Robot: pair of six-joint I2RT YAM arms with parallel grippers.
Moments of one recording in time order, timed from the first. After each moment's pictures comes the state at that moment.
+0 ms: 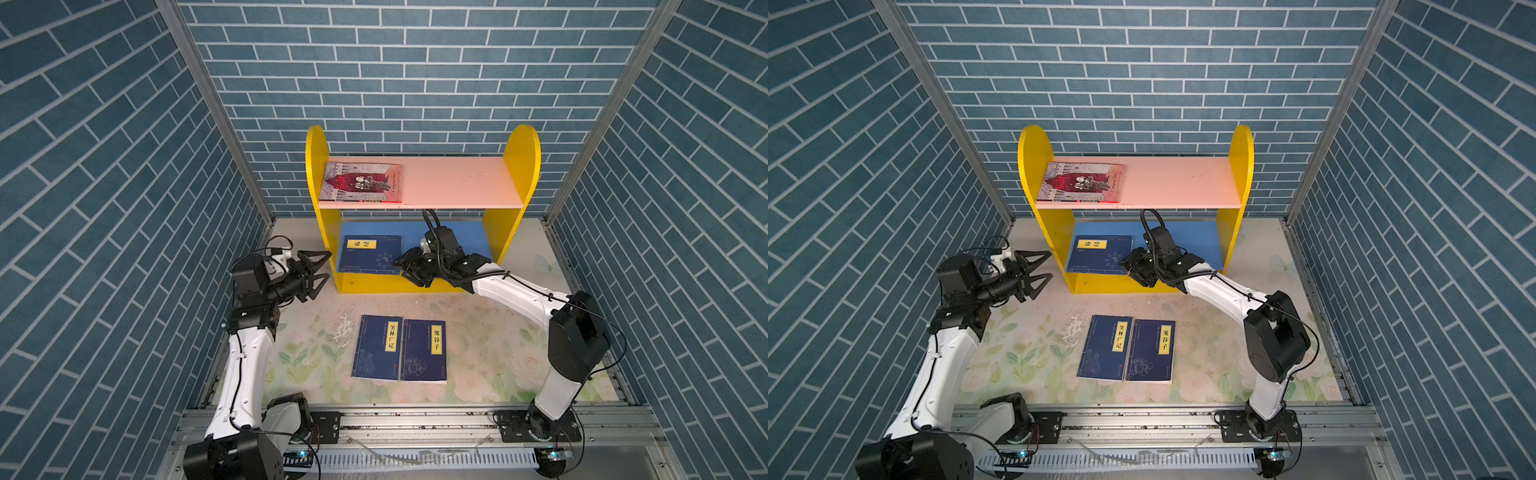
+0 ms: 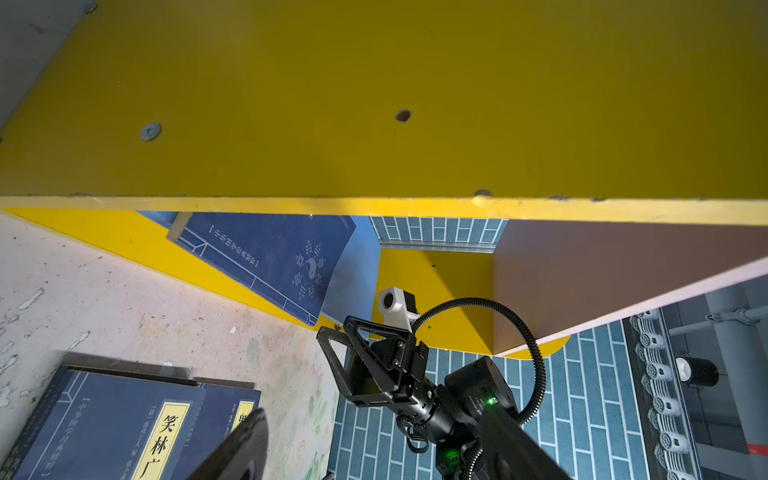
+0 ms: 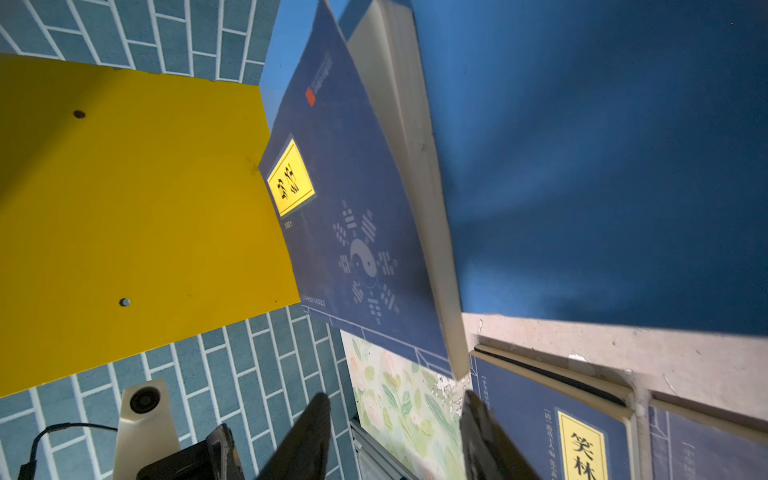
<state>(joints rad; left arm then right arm) 0.22 1.00 0.80 -0.17 0.95 -1.19 0.74 1.77 1.40 -0.26 -0.34 1.22</state>
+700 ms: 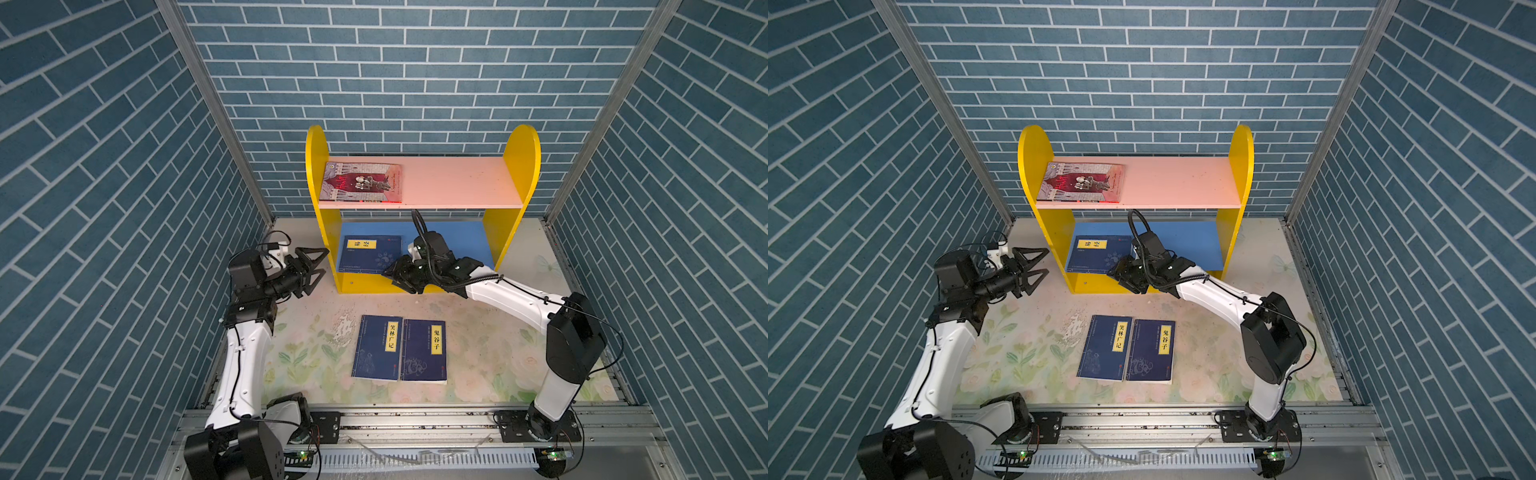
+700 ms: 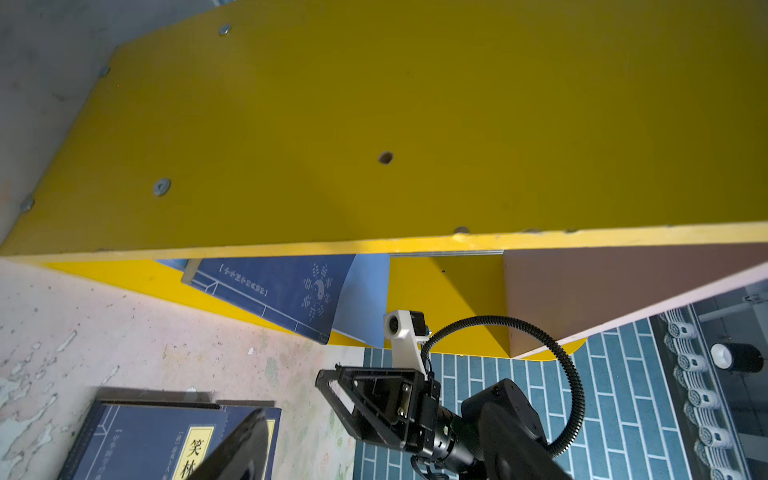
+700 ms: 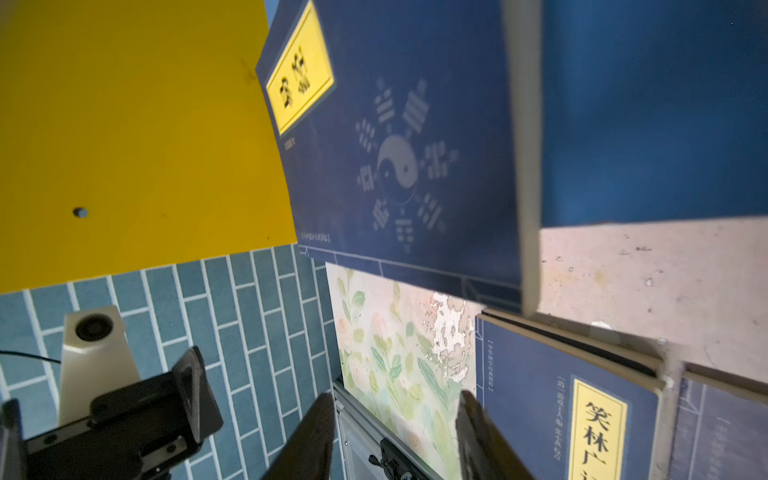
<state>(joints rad) 0.25 1.05 0.85 -0.19 0.95 -1.06 0.82 1.77 1.41 -0.29 -0.36 1.16</state>
